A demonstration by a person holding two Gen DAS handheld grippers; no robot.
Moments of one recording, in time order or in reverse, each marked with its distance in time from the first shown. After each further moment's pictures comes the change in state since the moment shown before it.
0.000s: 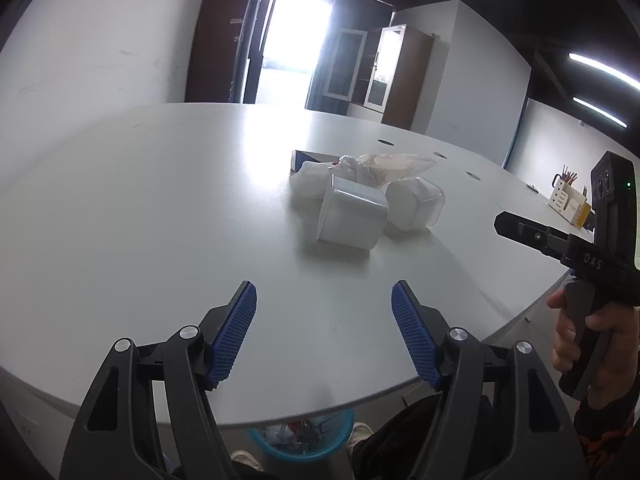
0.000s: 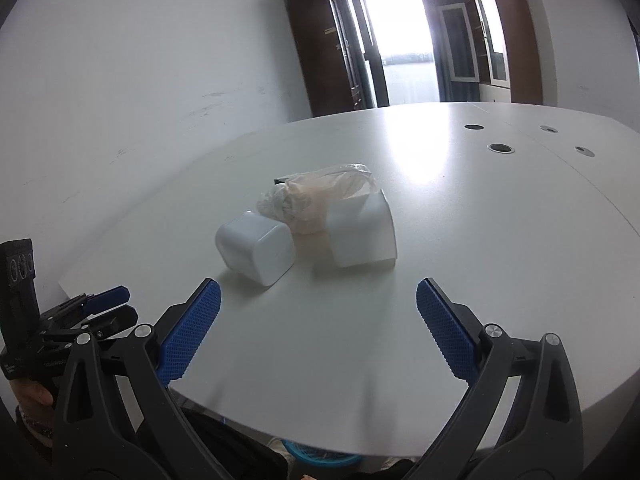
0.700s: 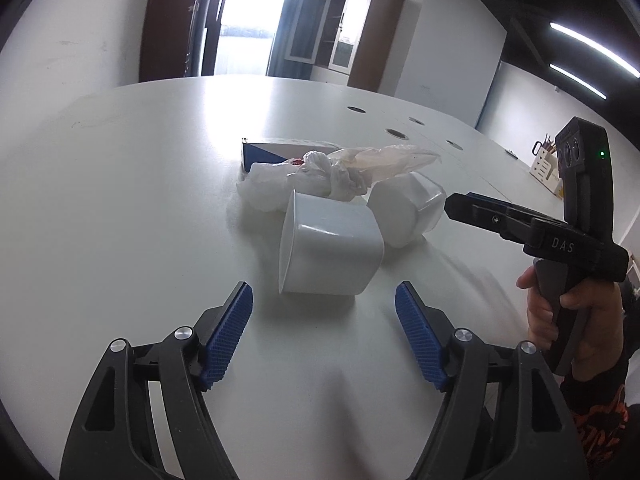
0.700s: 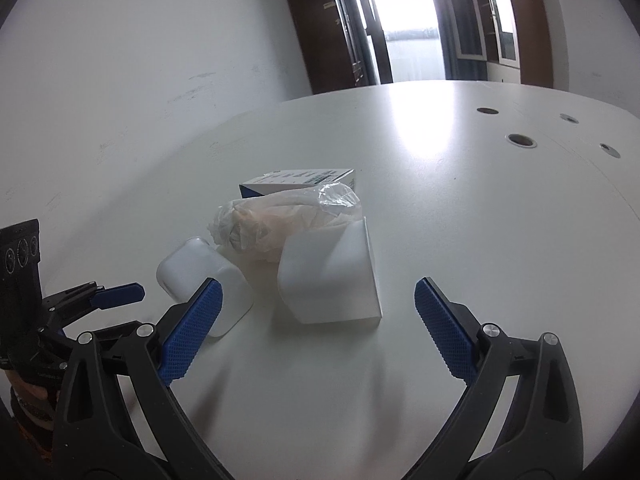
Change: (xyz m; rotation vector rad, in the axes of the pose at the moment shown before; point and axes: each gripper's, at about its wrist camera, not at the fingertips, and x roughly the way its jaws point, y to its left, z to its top) left arm 0.088 -0.009 0.053 0.066 0.169 -0.124; right arm 0.079 -0.030 0.041 0.003 0.116 0.028
